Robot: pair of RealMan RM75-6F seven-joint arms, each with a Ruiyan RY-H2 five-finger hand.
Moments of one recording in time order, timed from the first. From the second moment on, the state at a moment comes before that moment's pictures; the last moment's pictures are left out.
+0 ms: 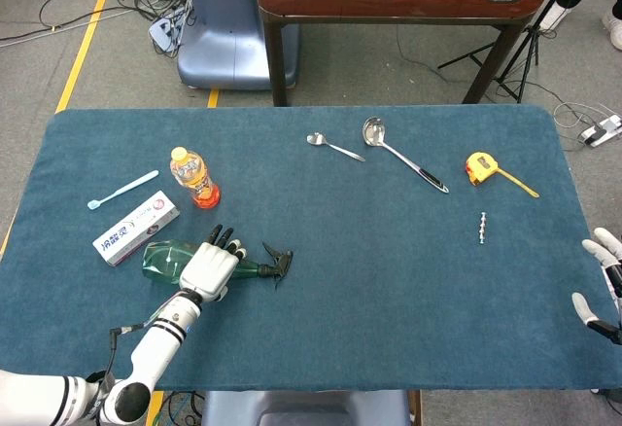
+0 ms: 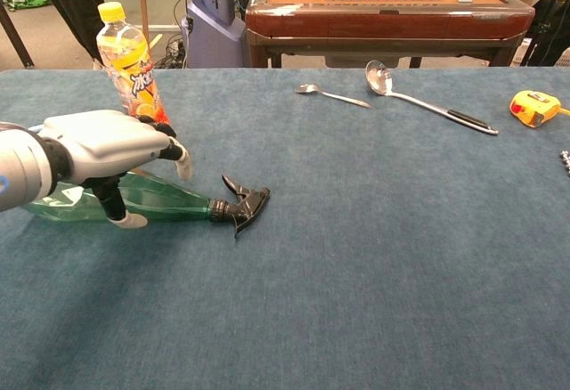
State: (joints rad) left arm -0.81 -1.47 -0.08 -1.83 0.75 1.10 1.05; right arm -0.03 -0.96 0.07 -1.65 -1.54 1.62 0.10
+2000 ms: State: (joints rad) left arm -0.64 -1.32 -0.22 -1.79 1.32 1.11 -0.28; right arm -0.05 -0.96 0.06 -1.64 -1.55 1.63 0.13
